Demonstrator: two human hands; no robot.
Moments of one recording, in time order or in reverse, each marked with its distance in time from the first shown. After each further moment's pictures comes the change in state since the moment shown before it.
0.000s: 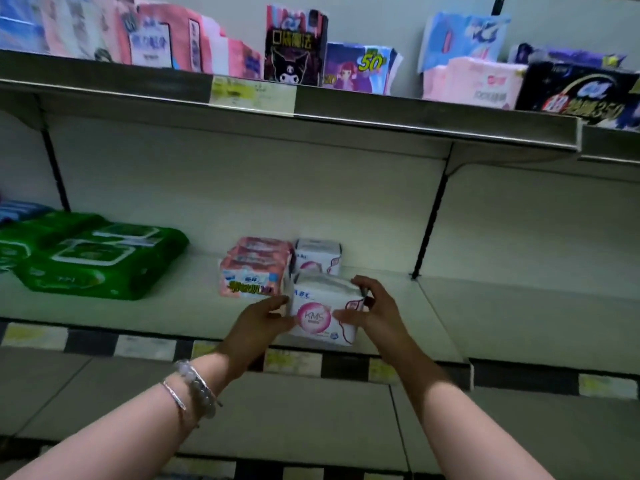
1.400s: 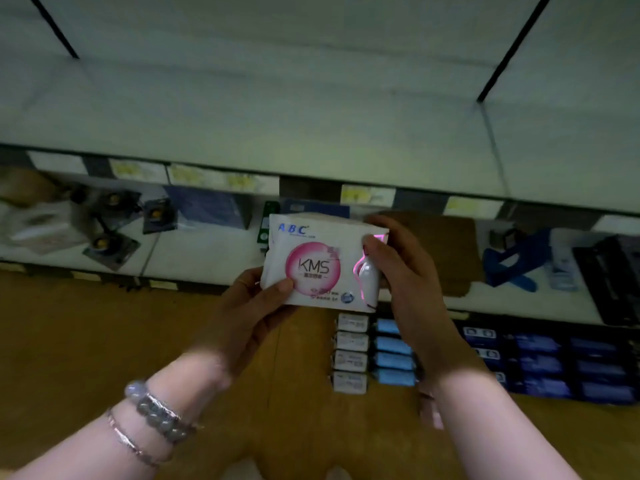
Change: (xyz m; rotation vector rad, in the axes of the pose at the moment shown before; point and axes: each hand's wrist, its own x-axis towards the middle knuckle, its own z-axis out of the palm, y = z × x) left_hand -0.203 -0.339 0.020 -0.692 -0.007 -0.563; right_hand -0.216 0.302 0.114 0.291 -0.024 0.382
